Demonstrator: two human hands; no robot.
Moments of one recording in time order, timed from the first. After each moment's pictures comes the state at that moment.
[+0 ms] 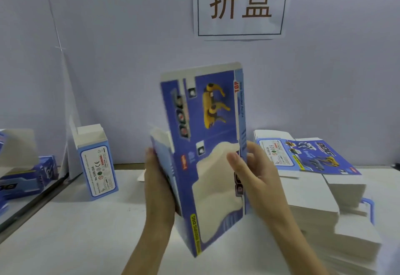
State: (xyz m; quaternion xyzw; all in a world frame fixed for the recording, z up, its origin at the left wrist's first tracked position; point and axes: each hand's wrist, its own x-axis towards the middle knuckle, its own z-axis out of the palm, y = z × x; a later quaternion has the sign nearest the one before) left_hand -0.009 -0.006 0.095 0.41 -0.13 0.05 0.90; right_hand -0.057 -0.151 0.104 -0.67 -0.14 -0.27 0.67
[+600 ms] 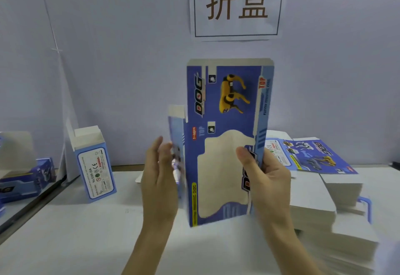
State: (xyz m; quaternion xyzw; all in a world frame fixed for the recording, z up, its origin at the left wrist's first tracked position) left_hand -0.012 -0.003 0.099 0.57 -0.19 0.18 0.78; right_hand -0.054 -0.152 0.100 -0.62 -0.04 -0.39 0.69
